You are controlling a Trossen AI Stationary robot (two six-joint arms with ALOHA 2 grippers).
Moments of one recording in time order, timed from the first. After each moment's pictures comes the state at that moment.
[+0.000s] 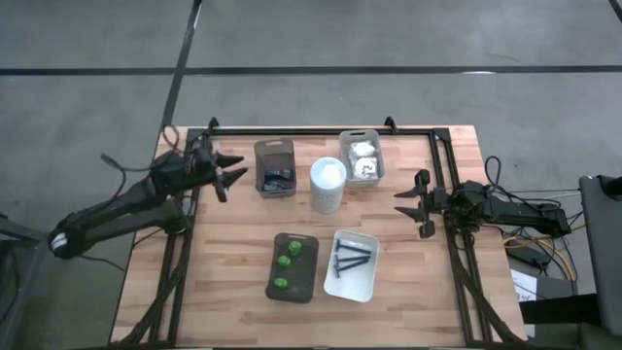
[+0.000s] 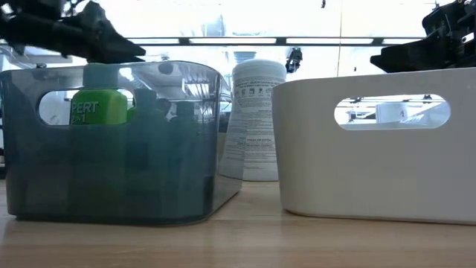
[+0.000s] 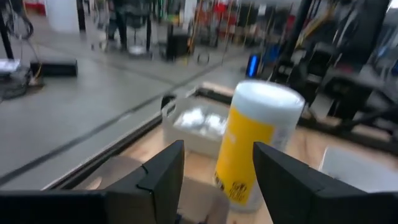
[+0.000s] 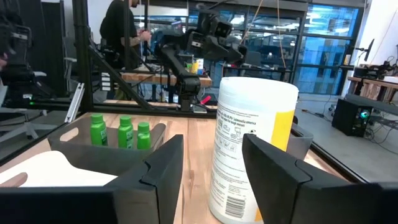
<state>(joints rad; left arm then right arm) 0.51 0.40 0.37 -0.03 0.13 -0.13 -0.09 0.02 0.01 0.08 -0.08 -0.03</state>
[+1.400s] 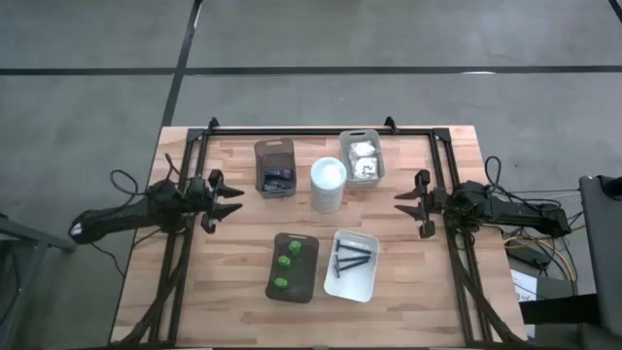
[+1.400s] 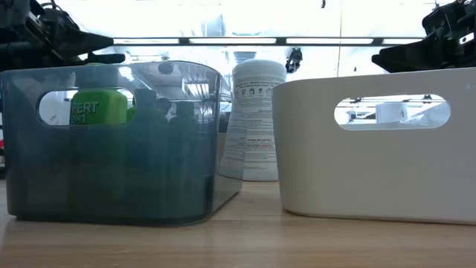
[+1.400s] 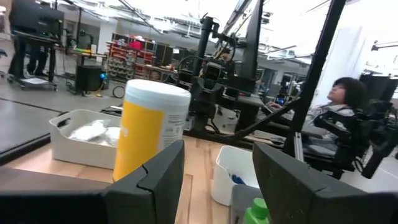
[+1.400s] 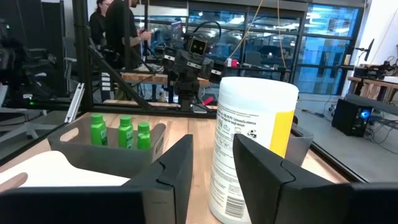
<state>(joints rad) 0.20 0.00 0.01 0.13 0.16 -0.25 -0.09 0.02 0.01 0.08 -0.08 -0.03</state>
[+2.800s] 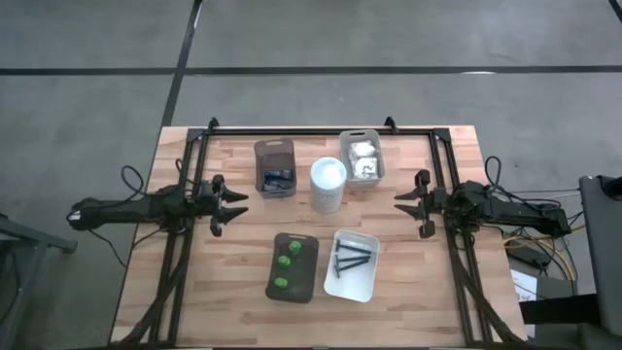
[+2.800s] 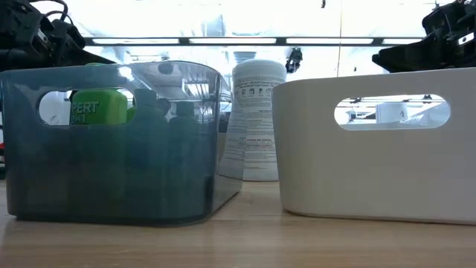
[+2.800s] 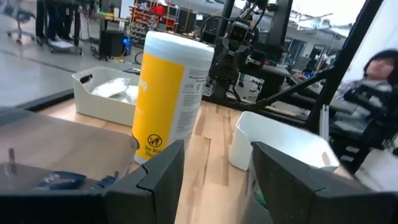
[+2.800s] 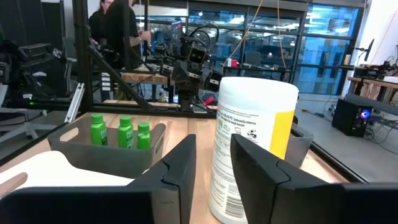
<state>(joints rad) 0.03 0.11 0.01 0.03 -0.08 -0.27 -0.09 0.02 0.01 0.08 -0.08 -0.03</state>
